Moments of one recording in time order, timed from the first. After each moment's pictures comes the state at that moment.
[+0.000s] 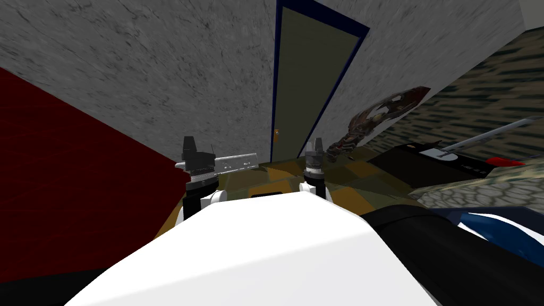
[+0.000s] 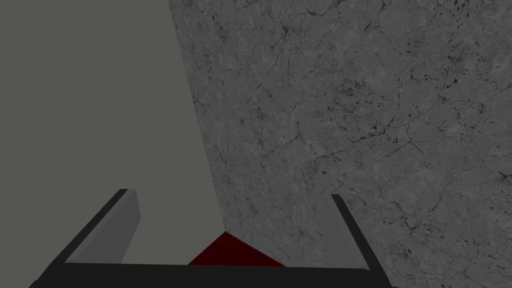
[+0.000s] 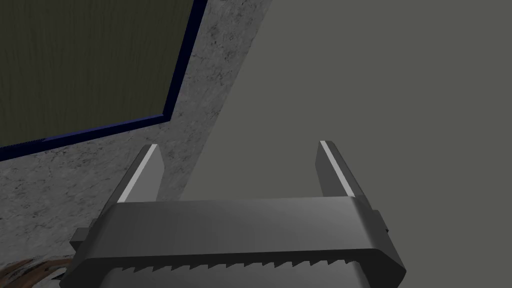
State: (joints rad) arm 0.55 -0.01 0.01 -2.33 0.08 -0.55 0.13
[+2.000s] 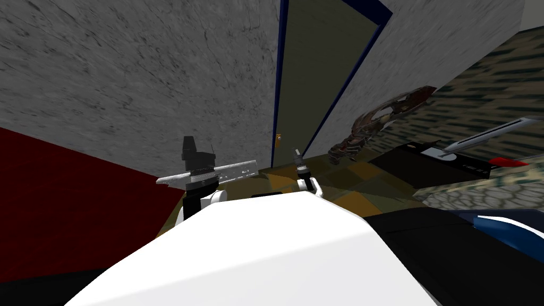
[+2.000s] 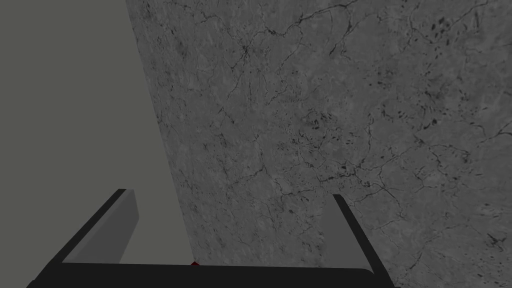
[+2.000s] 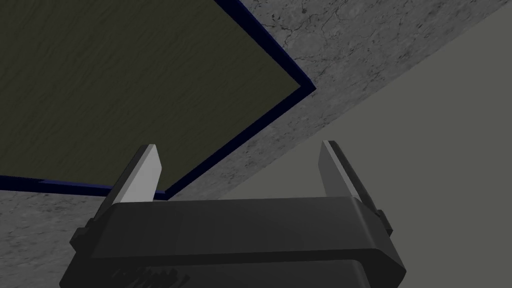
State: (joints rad) arm 0.30 -0.16 -0.05 -1.80 0.28 -0.63 0.33
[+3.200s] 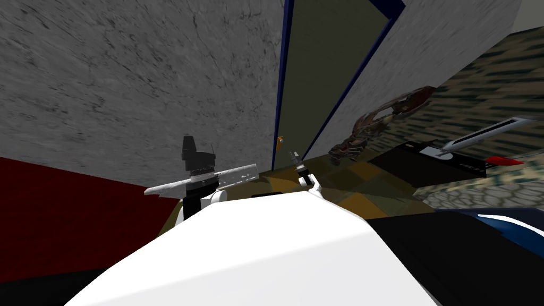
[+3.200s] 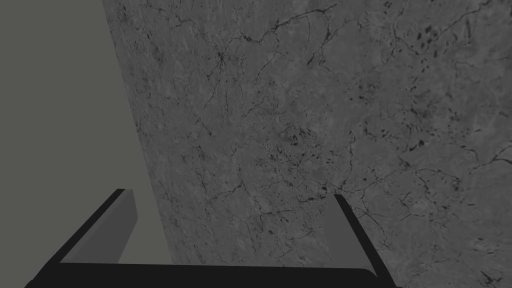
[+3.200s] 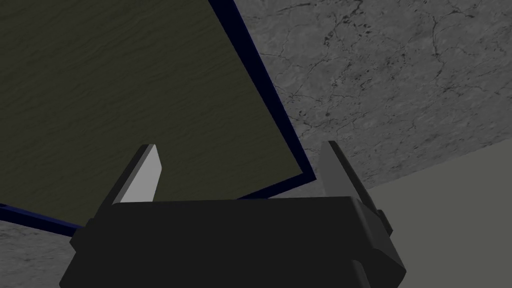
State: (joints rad) arm 0.13 -0.26 -0.09 -1.46 0.40 -0.67 0.45
